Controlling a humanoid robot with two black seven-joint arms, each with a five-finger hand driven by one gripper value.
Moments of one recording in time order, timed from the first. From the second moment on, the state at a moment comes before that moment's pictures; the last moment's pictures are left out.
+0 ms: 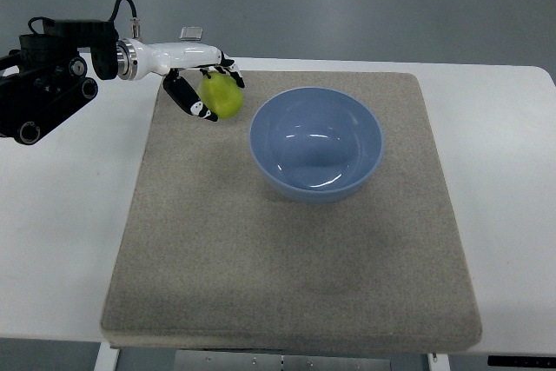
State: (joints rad) left arm -1.11 0.46 -0.43 -0.83 1.59 -0.35 -0.36; right arm 0.06 0.00 -0.09 0.16 -0.03 -0.09 0.01
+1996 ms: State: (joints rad) left arm -1.13 0.28 -0.37 -0.99 1.55 -0.35 -0.36; right arm 0.06 0.00 -0.09 0.16 -0.03 -0.09 0.01
